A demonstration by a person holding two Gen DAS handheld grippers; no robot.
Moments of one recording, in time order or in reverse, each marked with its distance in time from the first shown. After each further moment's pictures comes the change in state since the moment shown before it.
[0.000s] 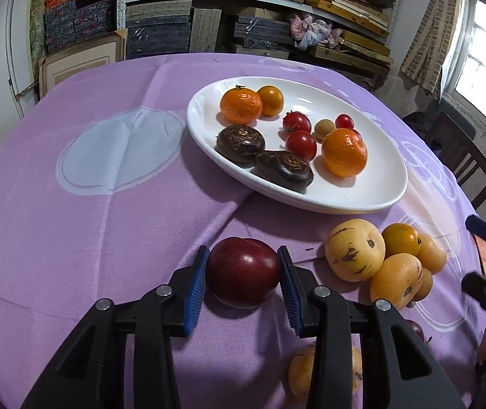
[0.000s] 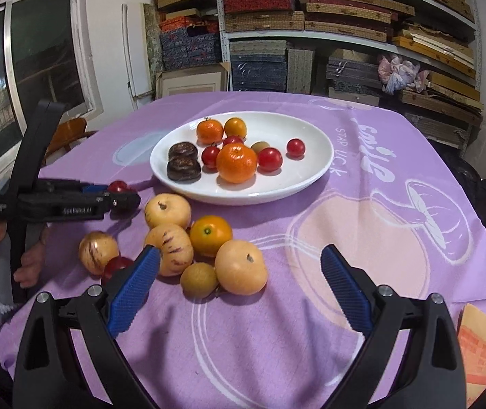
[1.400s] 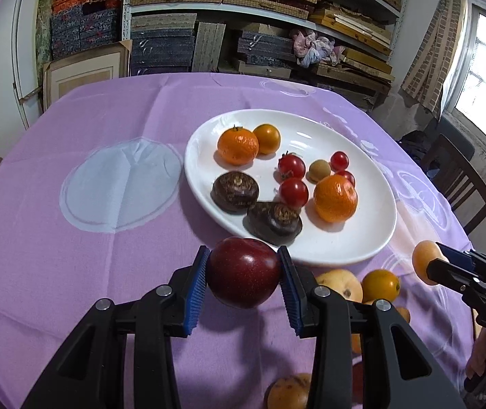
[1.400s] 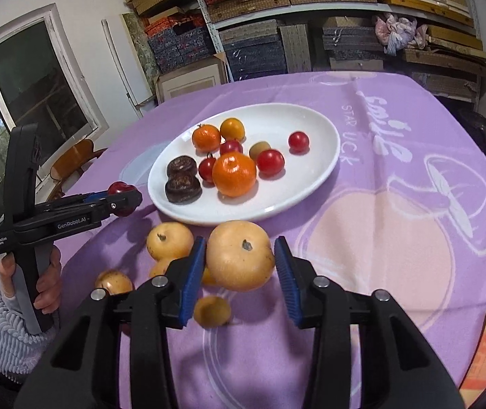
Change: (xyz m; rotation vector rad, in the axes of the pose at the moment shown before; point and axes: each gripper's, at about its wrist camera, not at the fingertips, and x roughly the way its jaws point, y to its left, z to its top) left arm -0.016 -0.011 0.037 -0.007 -0.063 0.005; right arm 0.019 -0.032 0.041 0.183 0.049 0.116
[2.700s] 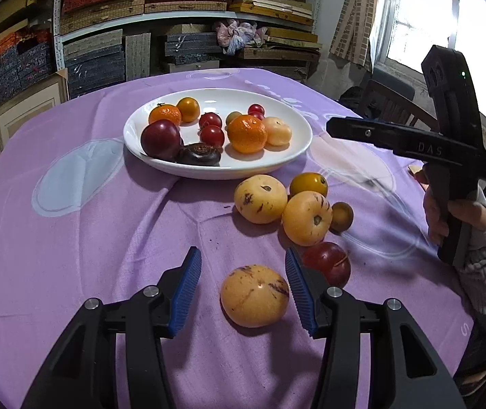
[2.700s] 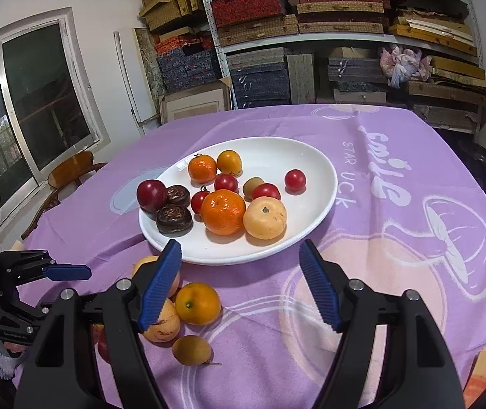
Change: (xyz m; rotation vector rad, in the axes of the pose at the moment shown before) left arm -0.044 -0.027 -0.080 0.266 0.023 -0.185; right arm -0.002 -0.006 0.003 -0.069 -0.122 -0.004
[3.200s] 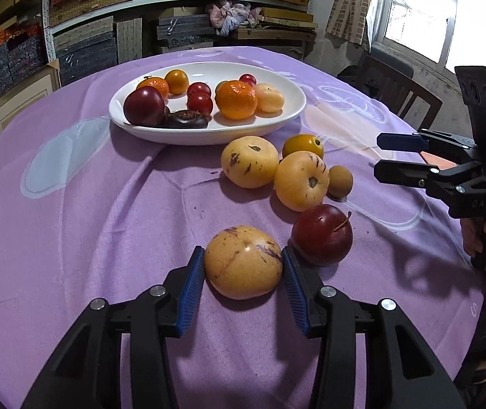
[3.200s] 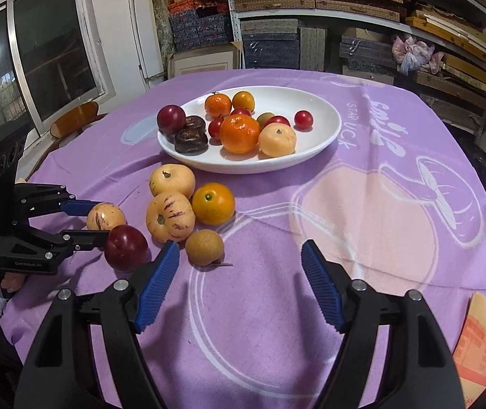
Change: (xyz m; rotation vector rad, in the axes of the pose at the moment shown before) left arm 0.019 -0.005 -0.016 0.017 0.075 0.009; right arm -0.023 0.020 -0.053 -0.093 0.160 -0.023
